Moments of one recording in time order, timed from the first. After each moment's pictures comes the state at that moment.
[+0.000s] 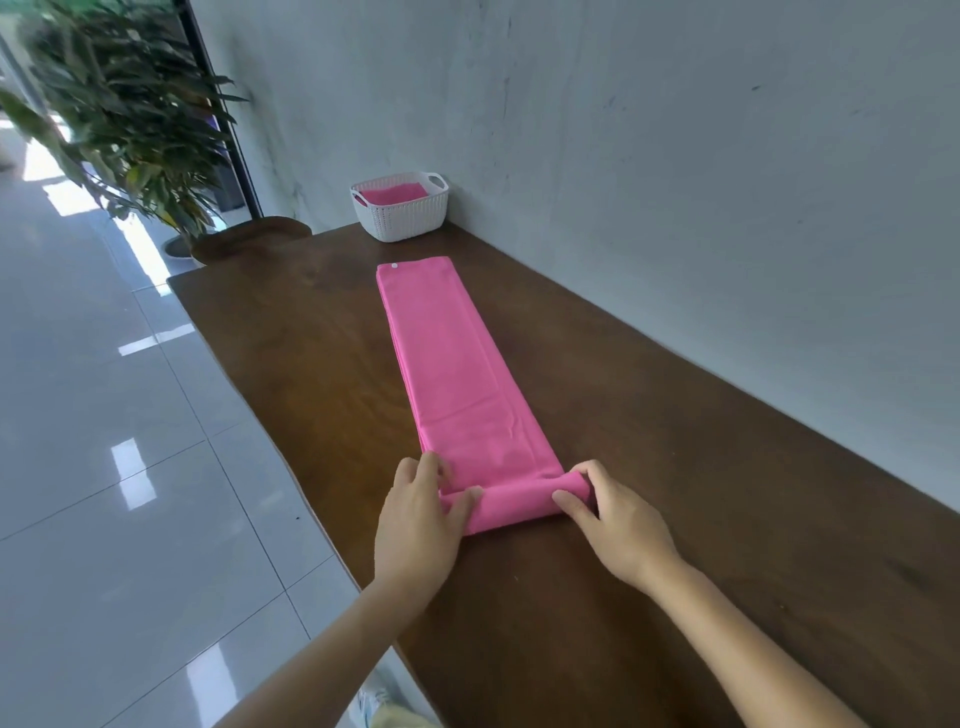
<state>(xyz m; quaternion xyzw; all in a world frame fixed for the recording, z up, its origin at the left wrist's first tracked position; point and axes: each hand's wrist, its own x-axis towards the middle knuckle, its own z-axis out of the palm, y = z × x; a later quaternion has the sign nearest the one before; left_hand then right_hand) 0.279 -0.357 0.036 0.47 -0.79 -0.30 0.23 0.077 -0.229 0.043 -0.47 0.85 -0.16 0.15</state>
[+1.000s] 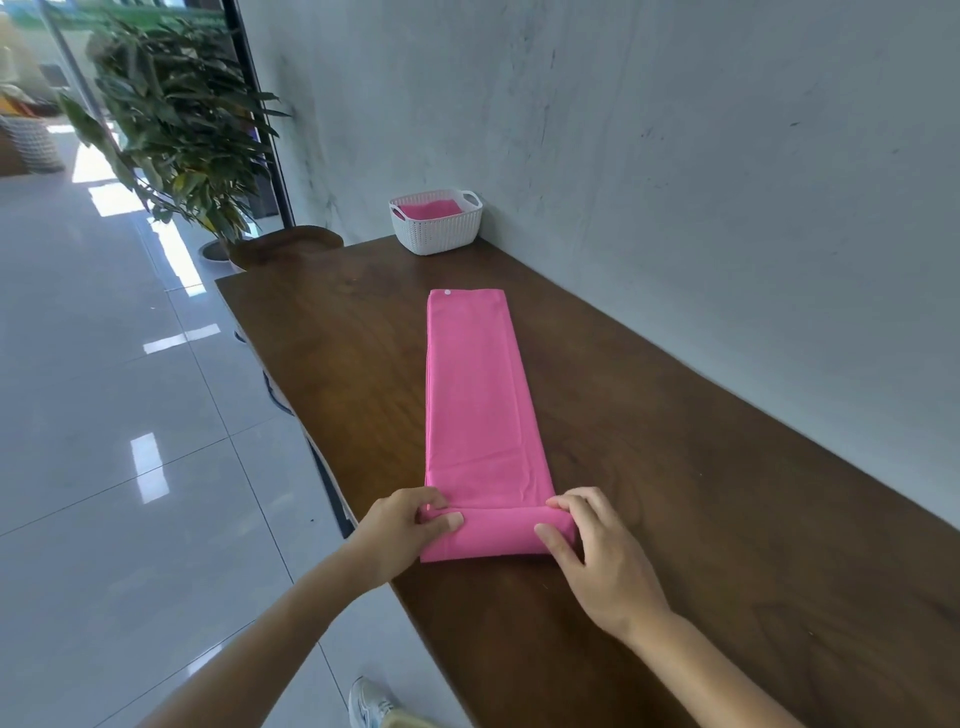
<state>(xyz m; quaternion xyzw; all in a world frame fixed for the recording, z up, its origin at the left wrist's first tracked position) 0.341 -0.406 0.036 0.40 -0.79 -0.46 0.04 0.132 -0.233 0.028 -0.54 0.80 -0.25 0.08</state>
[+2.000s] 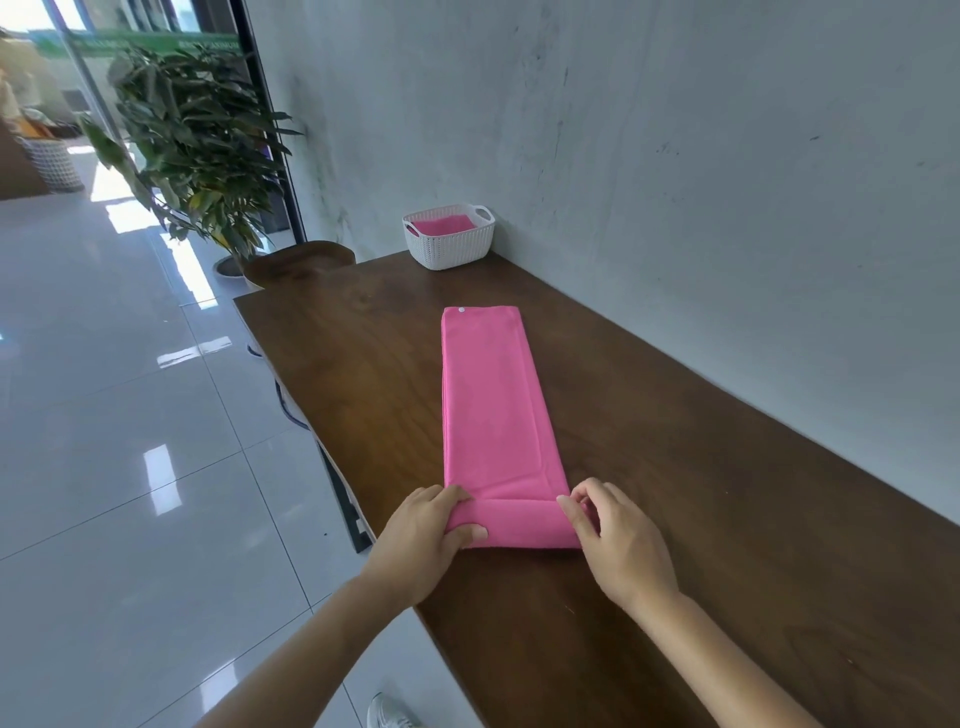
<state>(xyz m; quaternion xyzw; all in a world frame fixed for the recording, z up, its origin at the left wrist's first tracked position) 0.339 -0.415 0.034 0.34 -0.89 -0.28 0.11 0.124 -0.270 0.040 -0.49 0.83 -0.24 0.06</state>
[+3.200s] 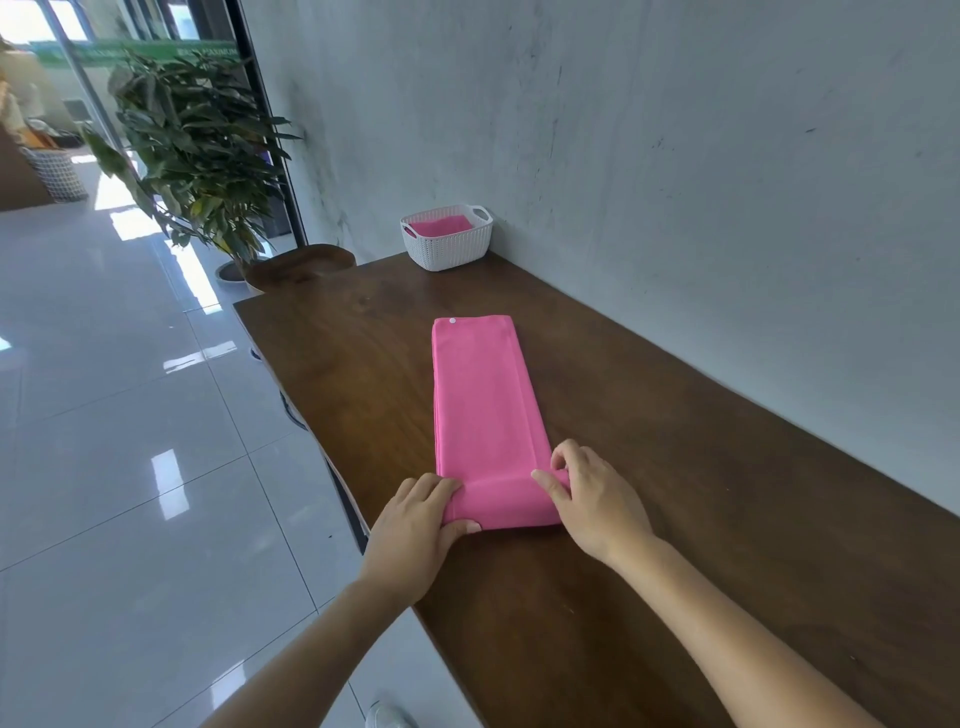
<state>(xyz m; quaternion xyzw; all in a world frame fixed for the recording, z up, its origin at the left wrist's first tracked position) 0.337 -0.419 0.017 0.38 -0.90 -0.16 0.14 0.116 -0.314 0.057 -0.51 0.84 -0.17 0.06</state>
